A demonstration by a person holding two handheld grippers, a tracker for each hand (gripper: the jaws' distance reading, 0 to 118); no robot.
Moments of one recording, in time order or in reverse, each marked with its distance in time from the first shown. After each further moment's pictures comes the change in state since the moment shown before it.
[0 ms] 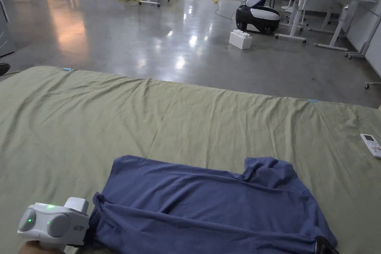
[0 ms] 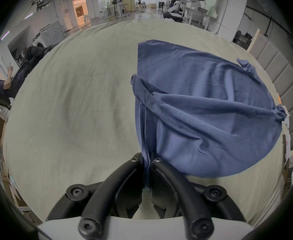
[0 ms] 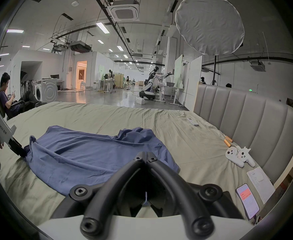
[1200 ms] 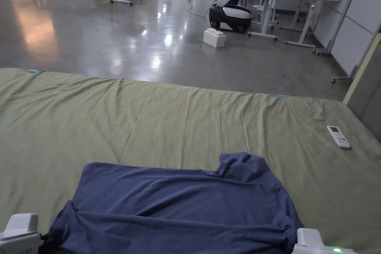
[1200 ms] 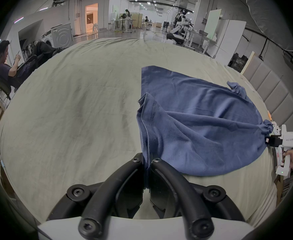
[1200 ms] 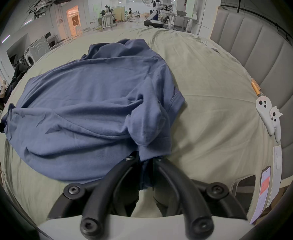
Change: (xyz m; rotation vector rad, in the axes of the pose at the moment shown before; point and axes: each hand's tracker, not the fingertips) left arm -0.002 -0.033 0.054 0.206 -0.025 0.086; right arm 0.075 -0.068 -0.150 -0.712 0.138 -0.037
